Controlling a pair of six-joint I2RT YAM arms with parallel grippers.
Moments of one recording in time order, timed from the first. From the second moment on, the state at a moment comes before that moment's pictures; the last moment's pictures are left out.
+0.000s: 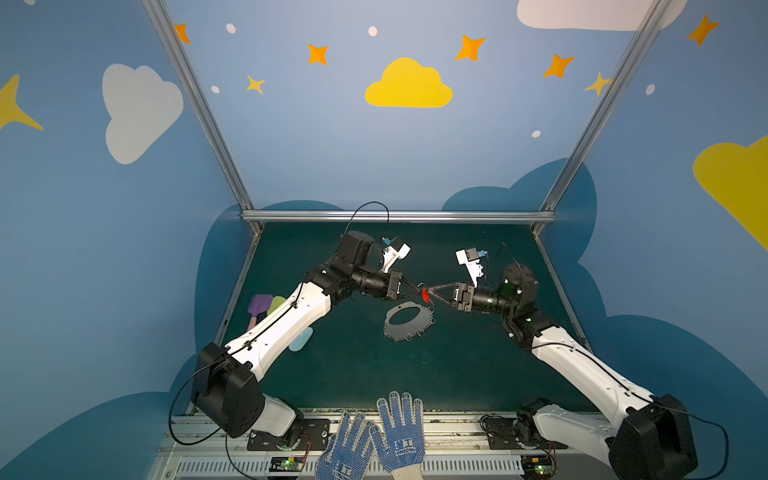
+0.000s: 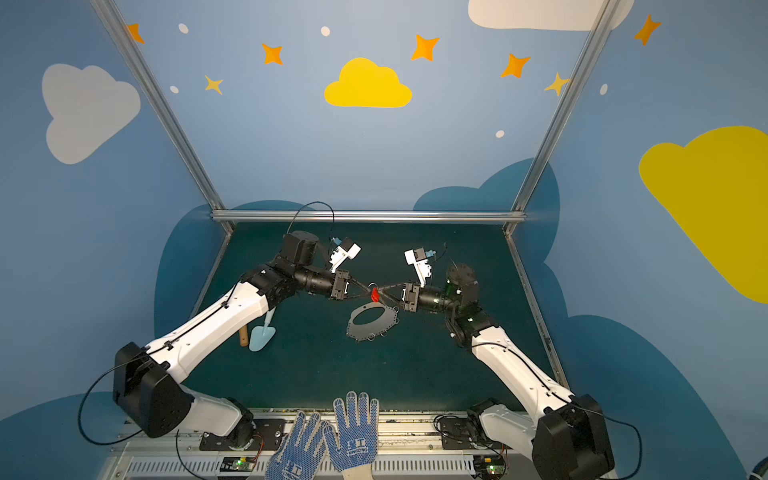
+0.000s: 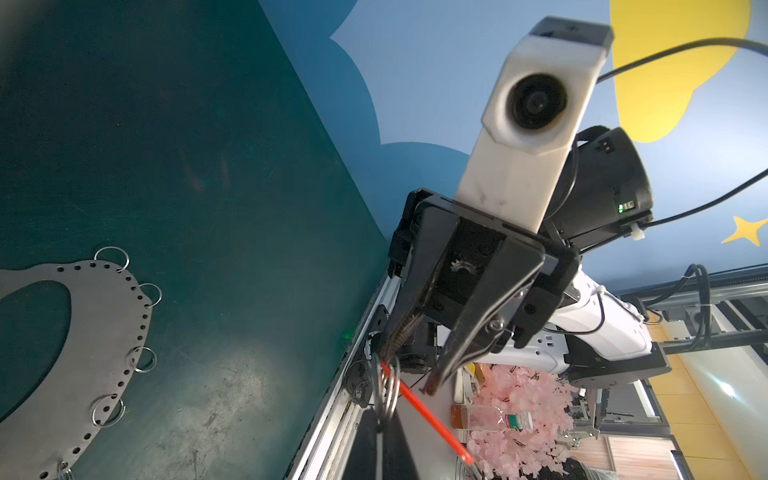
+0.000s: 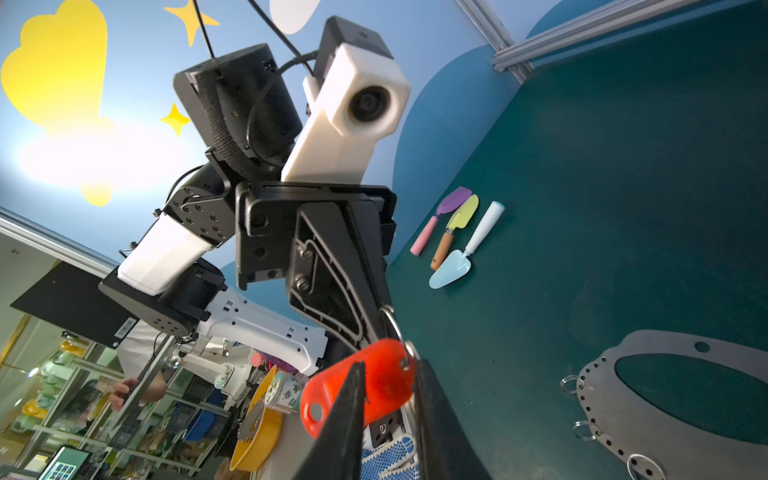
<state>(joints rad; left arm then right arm) -0.55 1.46 1.29 -0.43 0.92 -0.54 0.46 1.12 0.75 0.24 -0.92 0.73</state>
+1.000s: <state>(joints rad) -0.55 1.46 1.28 -0.43 0.93 -0.54 0.47 1.15 0.83 0.18 -0.95 0.68</state>
